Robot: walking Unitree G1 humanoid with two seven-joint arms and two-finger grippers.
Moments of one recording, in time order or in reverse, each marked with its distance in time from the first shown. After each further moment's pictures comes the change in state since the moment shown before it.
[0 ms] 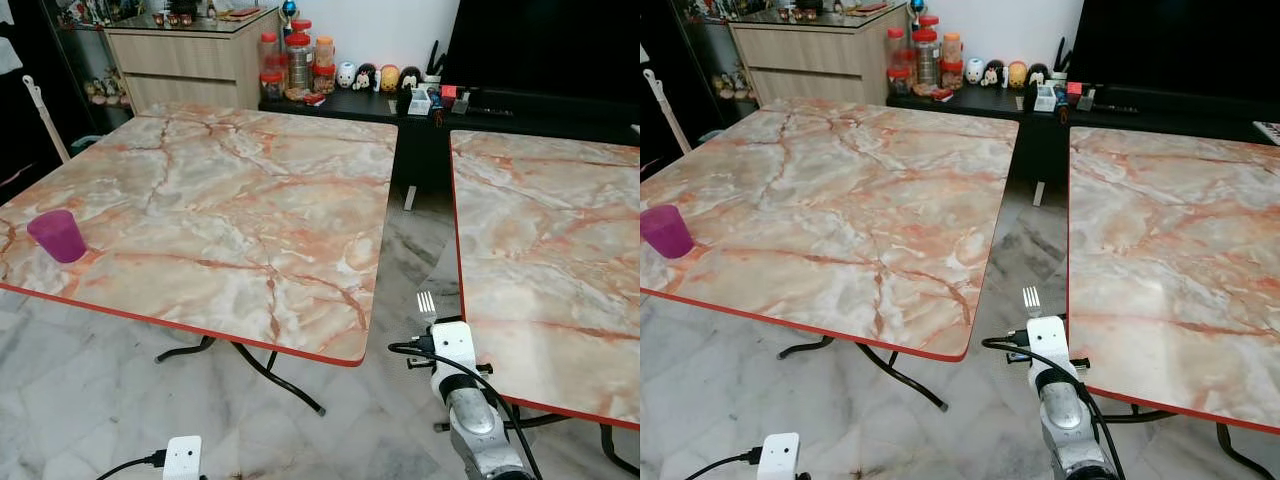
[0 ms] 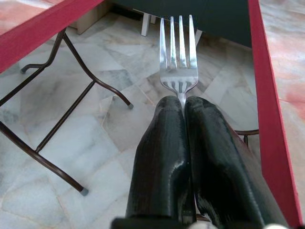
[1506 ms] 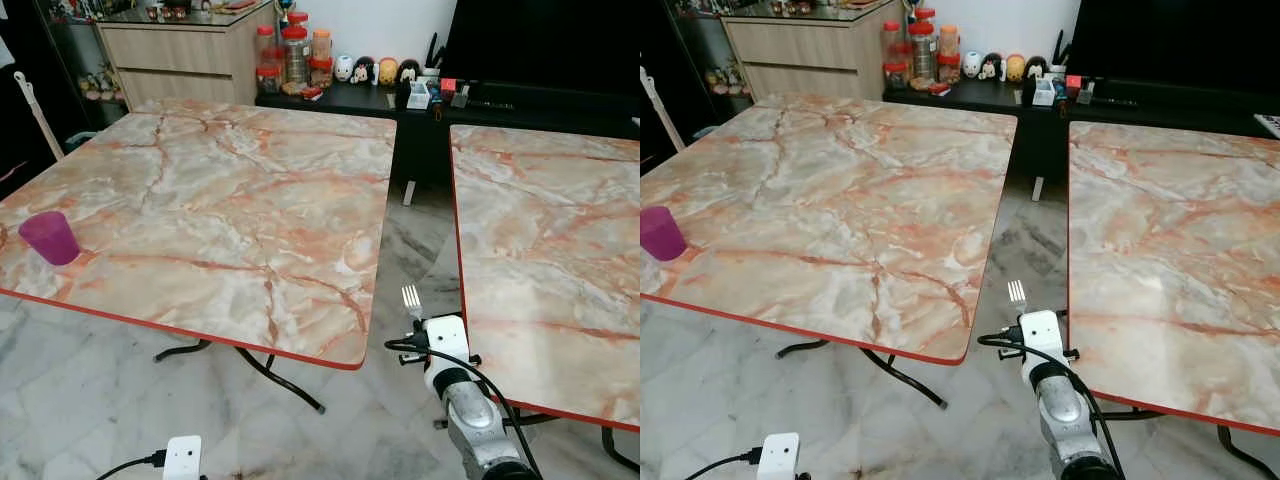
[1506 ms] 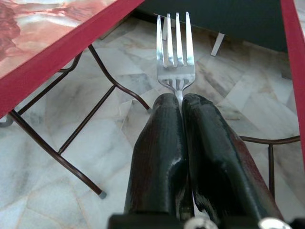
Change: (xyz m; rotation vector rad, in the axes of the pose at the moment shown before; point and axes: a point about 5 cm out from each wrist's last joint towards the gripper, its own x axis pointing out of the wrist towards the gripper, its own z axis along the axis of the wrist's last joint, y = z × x) left arm 0.000 0.000 0.000 -0.001 0.000 -0.004; right arm 0.005 0.005 0.007 0.032 -0.041 0.107
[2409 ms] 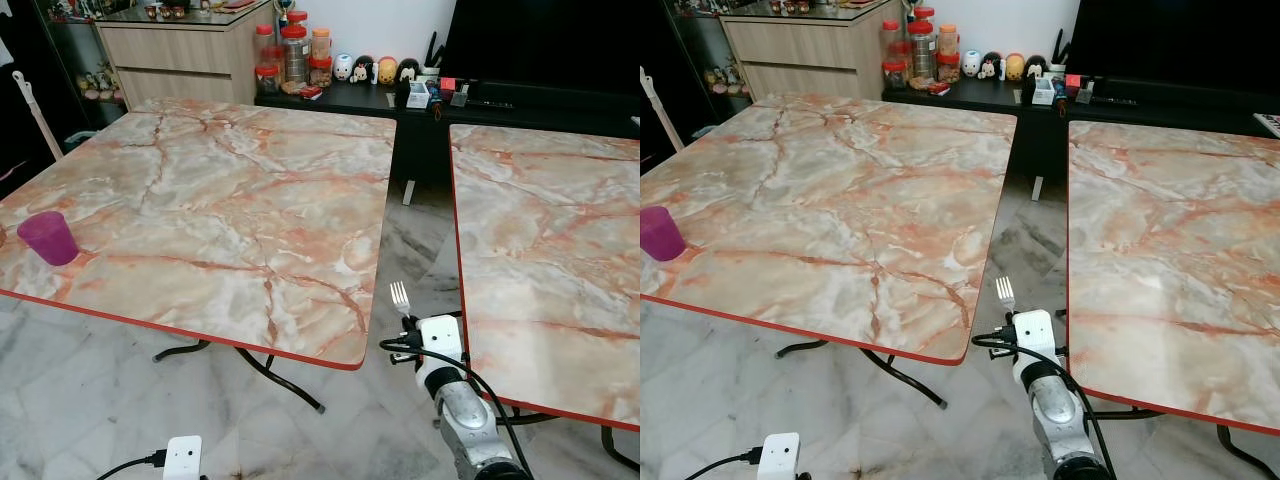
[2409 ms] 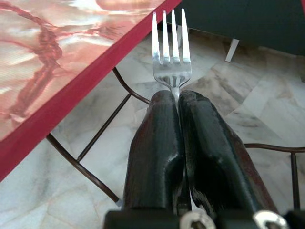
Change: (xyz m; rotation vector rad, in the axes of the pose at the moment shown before) left arm 0.000 0.000 0.000 0.000 0.000 0.000; right arm 0.001 0.014 0.006 0.047 -0.051 0.076
